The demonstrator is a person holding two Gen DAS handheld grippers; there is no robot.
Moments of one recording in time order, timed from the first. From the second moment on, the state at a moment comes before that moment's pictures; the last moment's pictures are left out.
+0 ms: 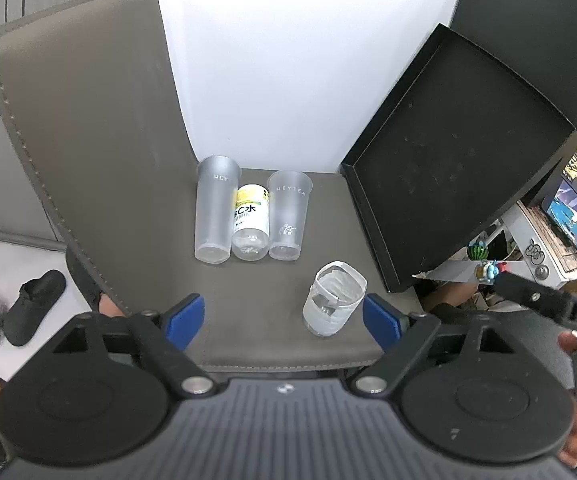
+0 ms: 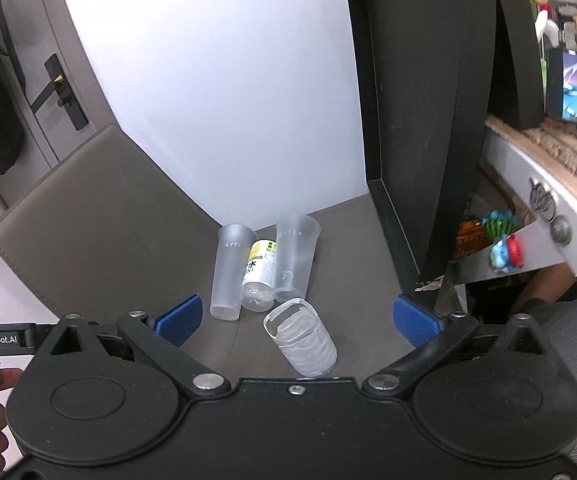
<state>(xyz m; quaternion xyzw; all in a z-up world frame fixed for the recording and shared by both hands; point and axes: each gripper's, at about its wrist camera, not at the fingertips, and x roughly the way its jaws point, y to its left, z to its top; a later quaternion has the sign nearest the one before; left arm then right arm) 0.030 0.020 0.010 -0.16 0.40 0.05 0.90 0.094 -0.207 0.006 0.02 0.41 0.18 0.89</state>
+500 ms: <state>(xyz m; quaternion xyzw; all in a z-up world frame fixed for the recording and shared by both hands) 0.002 0.011 0.033 -0.14 0.38 0.07 0.91 0.074 -0.212 0.046 -0.02 0.40 0.19 0.90</state>
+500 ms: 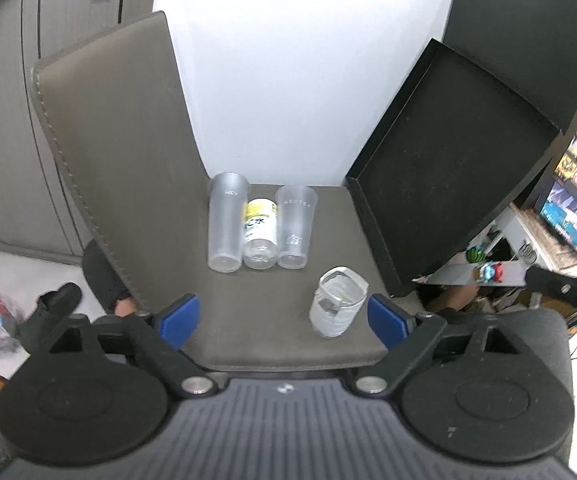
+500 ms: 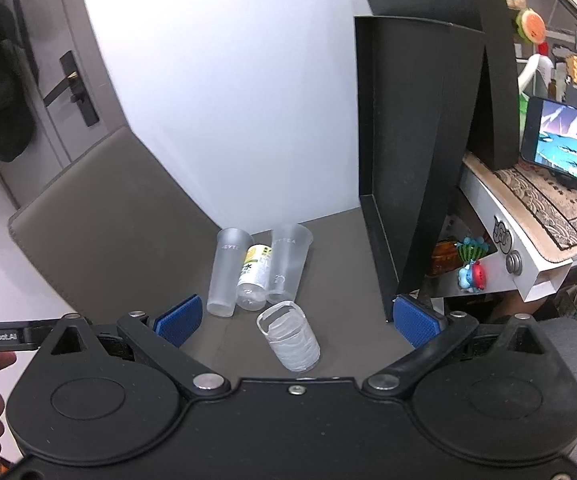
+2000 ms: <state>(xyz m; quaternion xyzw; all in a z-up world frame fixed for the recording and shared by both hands) -0.005 0.012 0.025 -0.14 0.40 0.07 0.91 0.063 -0.193 0.042 -0.06 0.41 0.21 0.89</state>
